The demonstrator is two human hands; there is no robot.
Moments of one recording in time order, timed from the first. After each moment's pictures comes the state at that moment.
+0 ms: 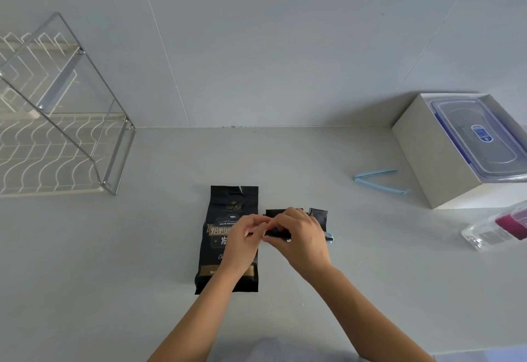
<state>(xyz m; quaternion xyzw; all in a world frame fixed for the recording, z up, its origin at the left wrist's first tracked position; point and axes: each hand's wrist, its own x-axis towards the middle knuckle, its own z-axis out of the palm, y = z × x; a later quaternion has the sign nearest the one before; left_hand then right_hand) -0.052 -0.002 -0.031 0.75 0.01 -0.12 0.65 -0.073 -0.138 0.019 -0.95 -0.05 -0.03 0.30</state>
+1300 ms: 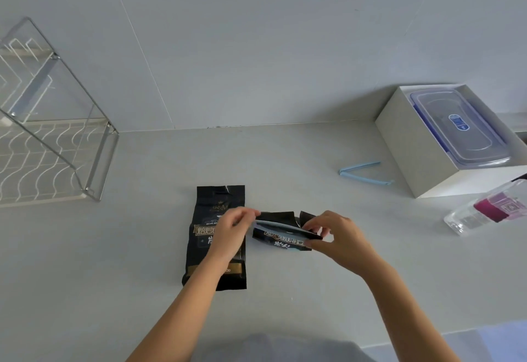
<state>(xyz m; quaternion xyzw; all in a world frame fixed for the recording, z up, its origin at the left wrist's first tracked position) -0.043 -0.006 -0.010 0.77 0.02 -0.18 0.62 -0.097 -0.234 0.034 -0.94 0.02 0.13 0.32</state>
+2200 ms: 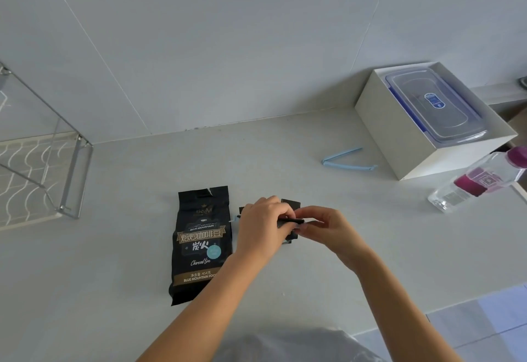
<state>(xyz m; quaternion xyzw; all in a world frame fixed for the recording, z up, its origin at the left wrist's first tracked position) -0.052 -0.086 0.034 0.91 -0.24 -0.03 0.33 -0.102 -0.241 0.027 -0.72 0.14 0.14 0.67</state>
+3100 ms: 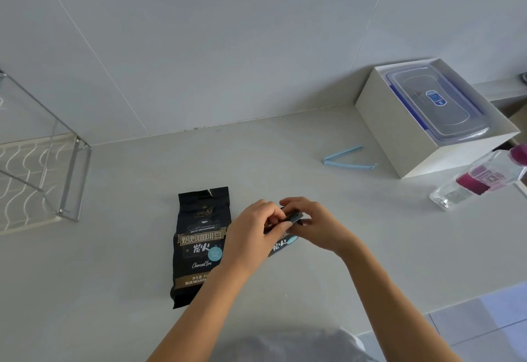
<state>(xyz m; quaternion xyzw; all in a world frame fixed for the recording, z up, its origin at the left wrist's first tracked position) -0.056 -0.060 0.032 0.89 -0.22 -0.04 0.39 -0.073 -0.228 0.024 -0.82 0.03 0.15 0.55</state>
